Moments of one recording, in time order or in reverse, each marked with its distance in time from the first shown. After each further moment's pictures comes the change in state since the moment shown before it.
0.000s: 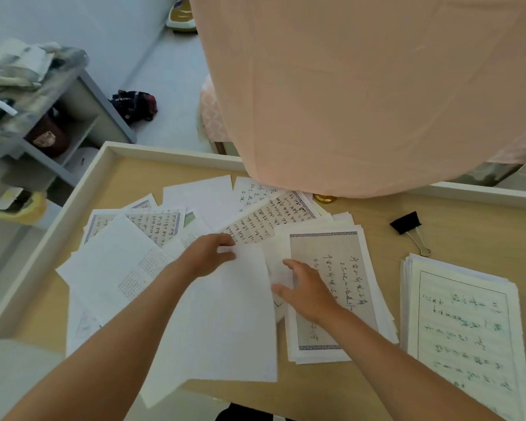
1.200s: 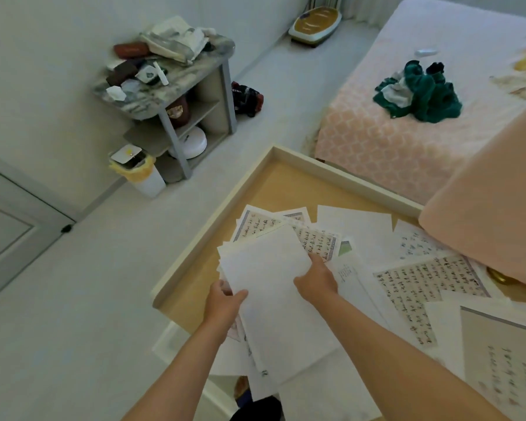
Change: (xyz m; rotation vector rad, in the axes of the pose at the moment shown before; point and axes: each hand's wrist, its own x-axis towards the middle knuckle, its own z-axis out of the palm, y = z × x) left_hand -0.137 -0.280 -0.064 -1.050 0.438 -0.762; right_hand 0.145 -0.251 0.255 -0.264 0.062 0.171
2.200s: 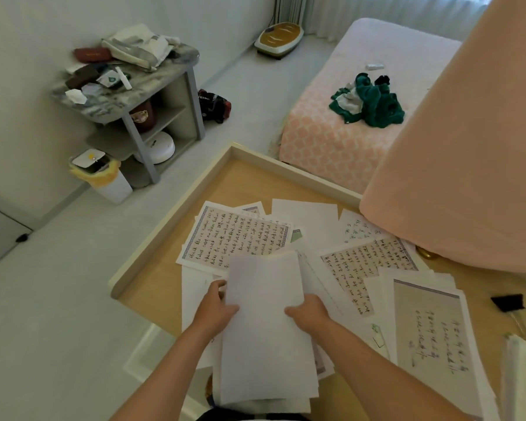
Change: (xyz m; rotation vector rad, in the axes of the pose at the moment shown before) left_hand -0.050 -0.024 0.052 0.325 -0.235 0.202; right_hand -0.067 0.115 -0.034 0.269 -0.164 0.194
